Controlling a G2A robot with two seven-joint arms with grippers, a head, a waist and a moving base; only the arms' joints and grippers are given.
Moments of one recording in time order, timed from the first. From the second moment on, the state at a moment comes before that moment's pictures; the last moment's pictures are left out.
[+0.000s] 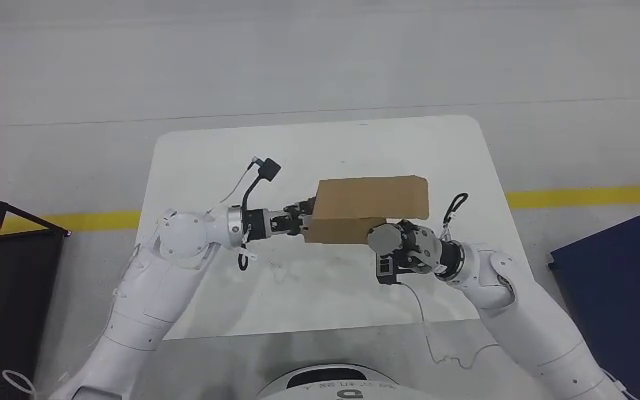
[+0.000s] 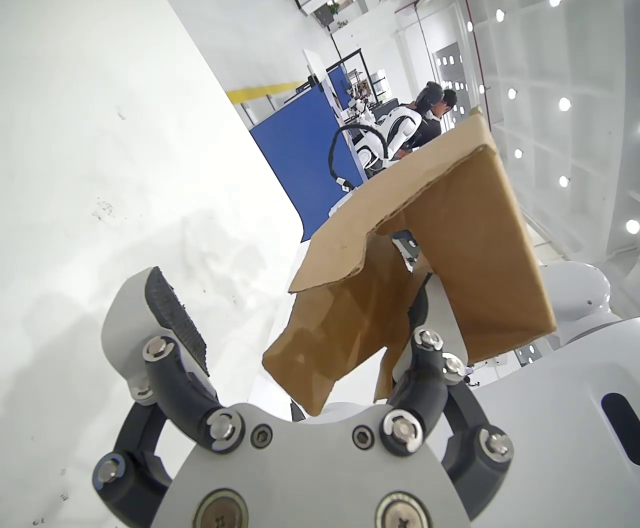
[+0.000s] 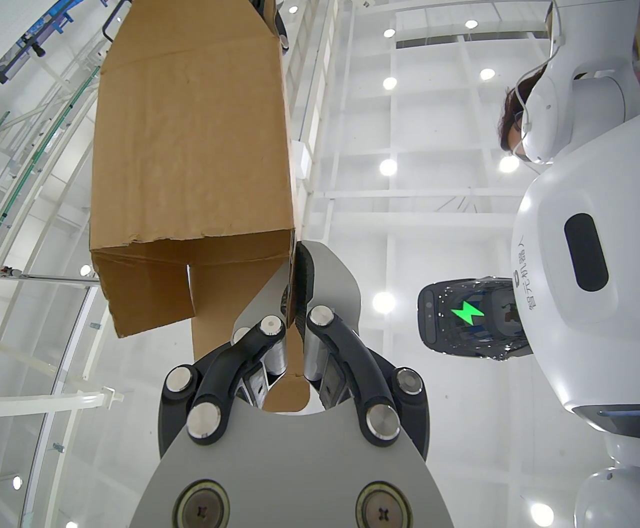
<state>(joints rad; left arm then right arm) 1.26 -1.12 -1.17 -1.64 -0.14 -0.32 -1.01 -1.56 -0.92 1.20 -1.81 2.38 1.00 0.29</state>
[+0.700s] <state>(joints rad) 1.34 -1.09 -1.38 -1.54 -0.31 -0.33 -0.95 -1.59 -0.93 1.26 -1.78 2.31 1.01 0.37</state>
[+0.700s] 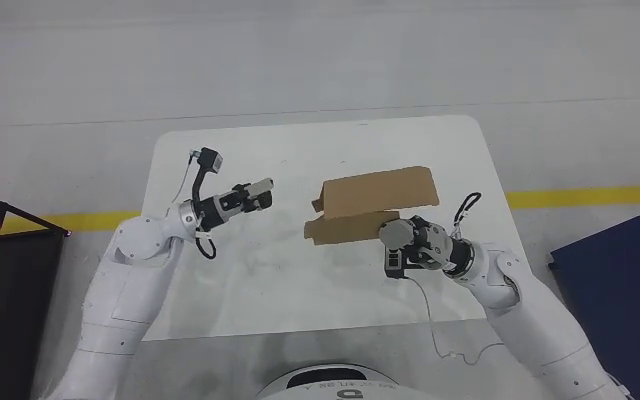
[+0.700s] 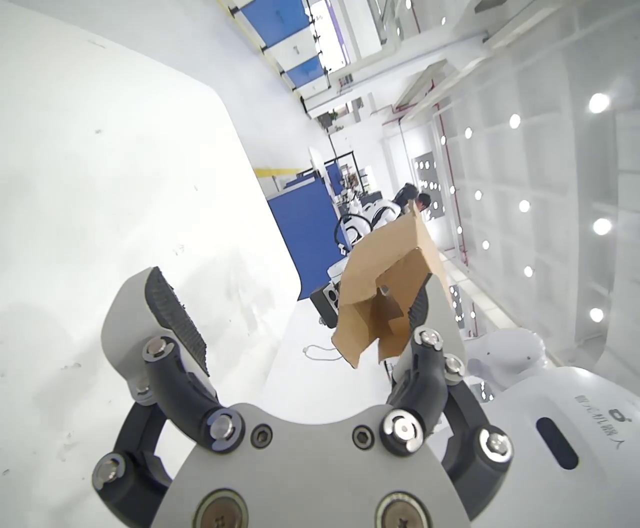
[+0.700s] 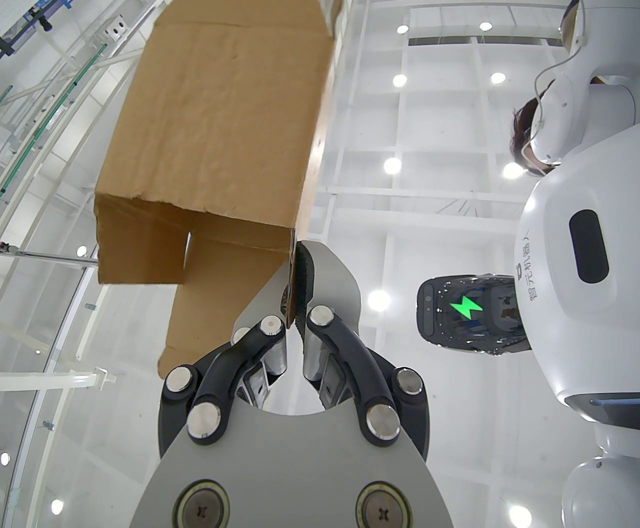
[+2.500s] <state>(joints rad) 1.11 -1.14 -1.05 -1.48 -0.22 -0.23 -0.95 -1.58 -0.99 1.24 -1.72 2.20 1.01 0.54</state>
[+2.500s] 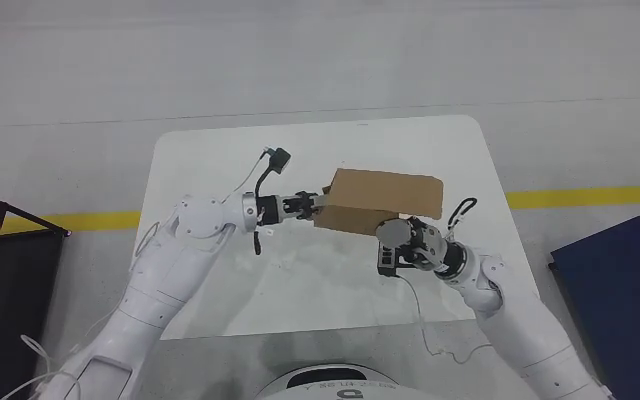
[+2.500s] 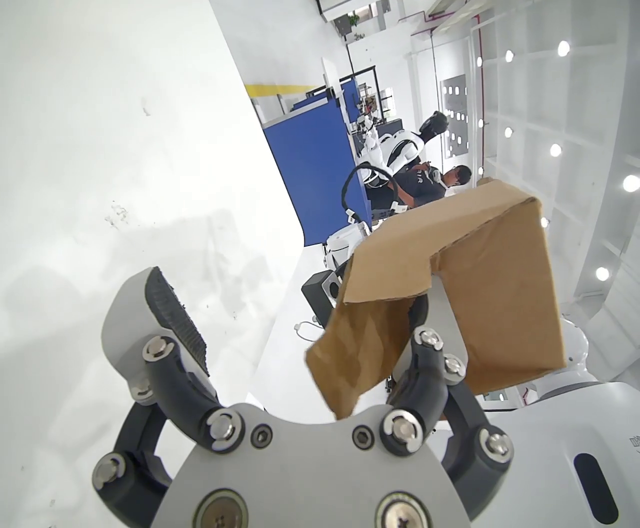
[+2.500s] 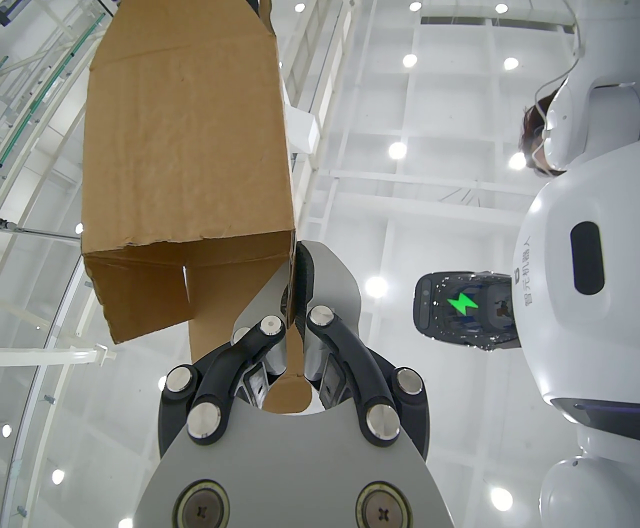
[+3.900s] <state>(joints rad) 1.26 -1.08 -1.34 -1.53 -0.35 -0.31 -0.91 -1.46 -0.90 0.85 -1.90 2.78 1.01 0.60</state>
